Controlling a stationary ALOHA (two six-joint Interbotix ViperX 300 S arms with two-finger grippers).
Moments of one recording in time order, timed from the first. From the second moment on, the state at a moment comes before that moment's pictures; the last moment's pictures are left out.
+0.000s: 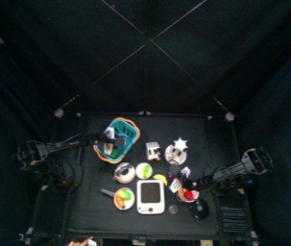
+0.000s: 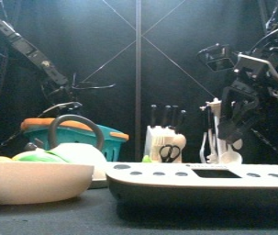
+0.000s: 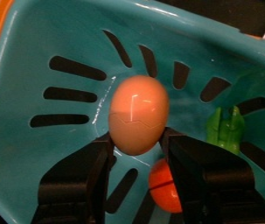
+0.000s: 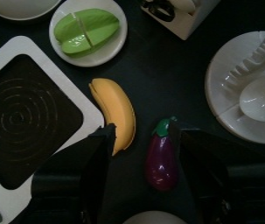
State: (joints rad) left arm 0.56 -0.21 0.78 -0.11 0.40 0.89; right arm 0.32 -0.21 0.88 -0.98 0.67 1.77
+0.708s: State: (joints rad) left arm 0.46 -0.59 0.97 -0.28 0.27 0.88; right arm 0.31 -0.27 0.83 -1.17 0.58 1.82
